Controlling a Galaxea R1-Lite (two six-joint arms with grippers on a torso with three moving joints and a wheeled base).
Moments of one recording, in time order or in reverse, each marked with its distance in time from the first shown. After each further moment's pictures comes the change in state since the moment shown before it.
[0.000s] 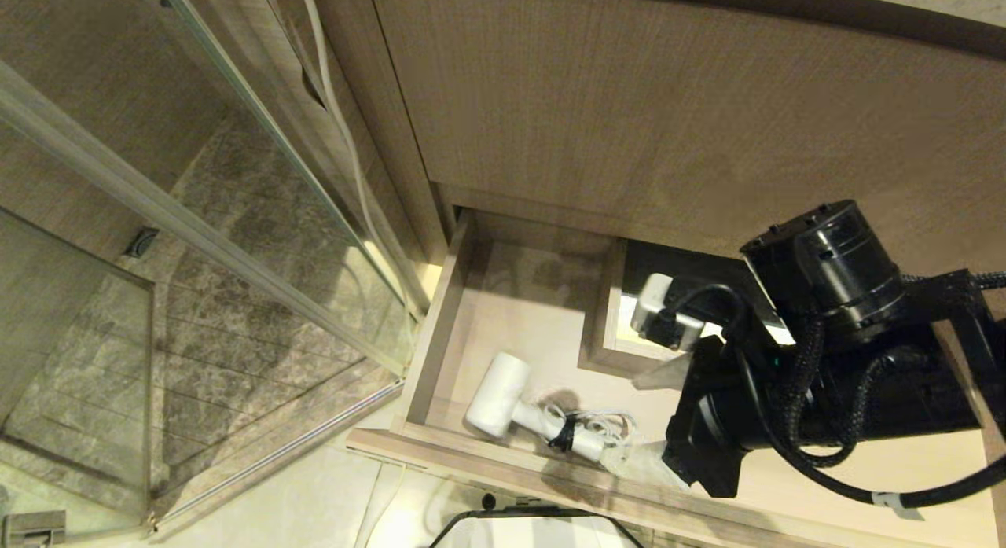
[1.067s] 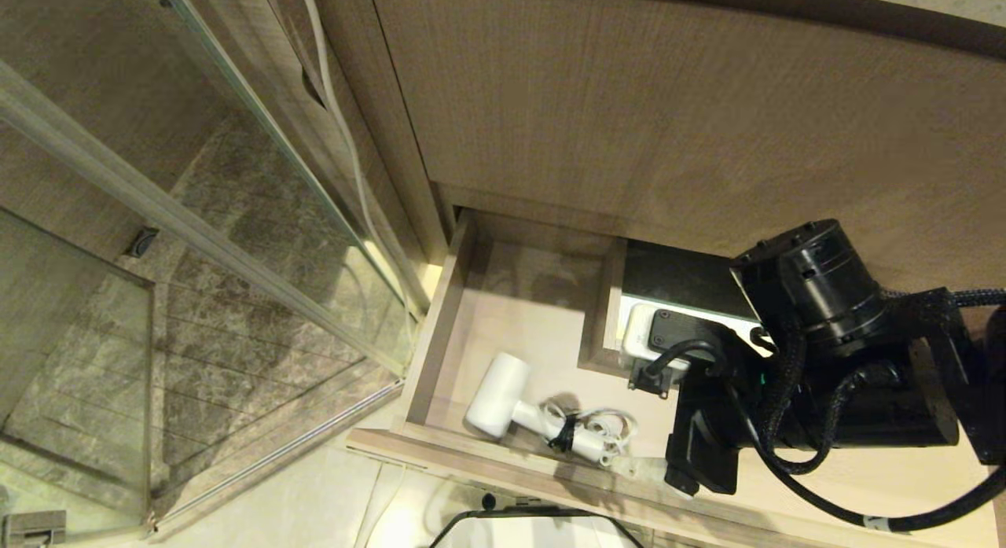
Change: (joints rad) left arm -0.001 0.000 0.000 0.000 0.000 0.000; right arm 0.001 0.031 0.035 -0.077 -0.113 -0.298
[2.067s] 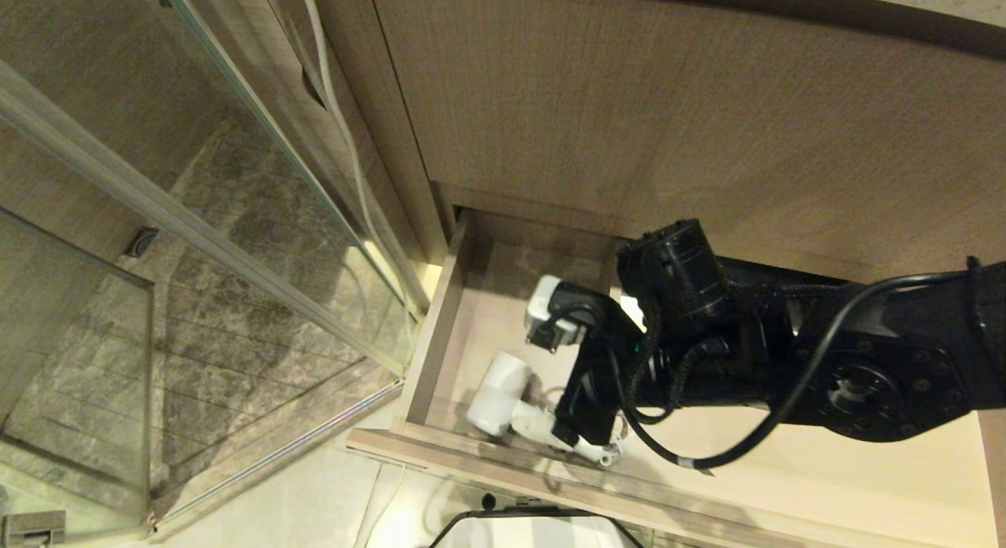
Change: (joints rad) left arm 0.000 0.000 0.000 0.000 0.000 0.000; right arm 0.038 0.254 -0.174 -0.237 0.072 0.102
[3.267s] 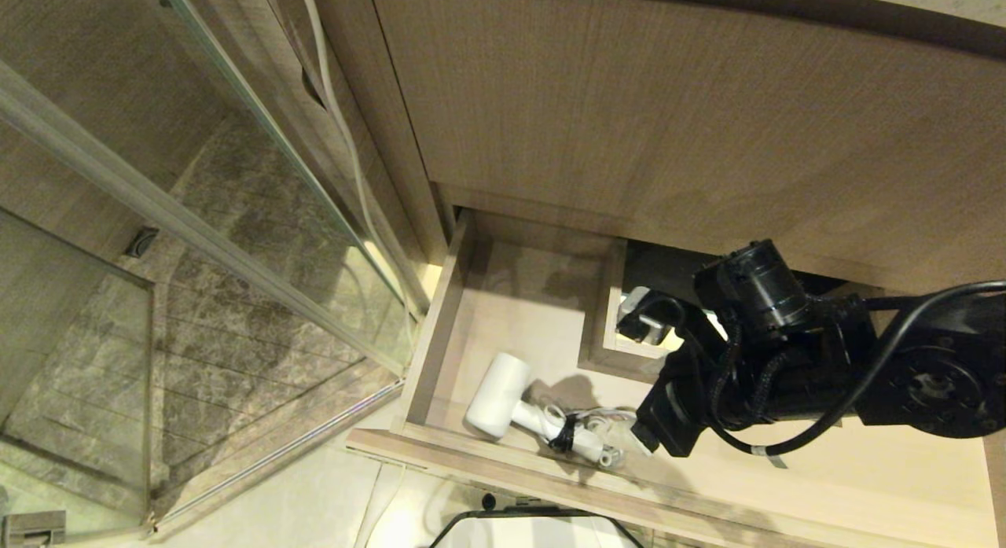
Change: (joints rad) left arm 0.000 0.000 0.000 0.000 0.000 0.000; right arm -0.163 -0.122 0.187 0.139 -0.025 0.200
